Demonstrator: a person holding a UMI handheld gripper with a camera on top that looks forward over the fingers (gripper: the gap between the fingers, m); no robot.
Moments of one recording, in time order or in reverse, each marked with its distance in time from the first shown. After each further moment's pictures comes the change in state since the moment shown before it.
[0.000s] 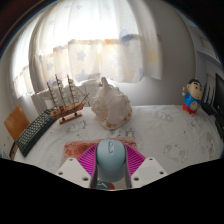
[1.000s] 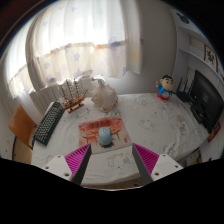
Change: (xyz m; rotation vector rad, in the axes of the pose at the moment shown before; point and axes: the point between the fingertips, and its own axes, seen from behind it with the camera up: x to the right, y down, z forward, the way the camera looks) arm -0.029 0.003 -0.230 -0.188 0.167 0.069
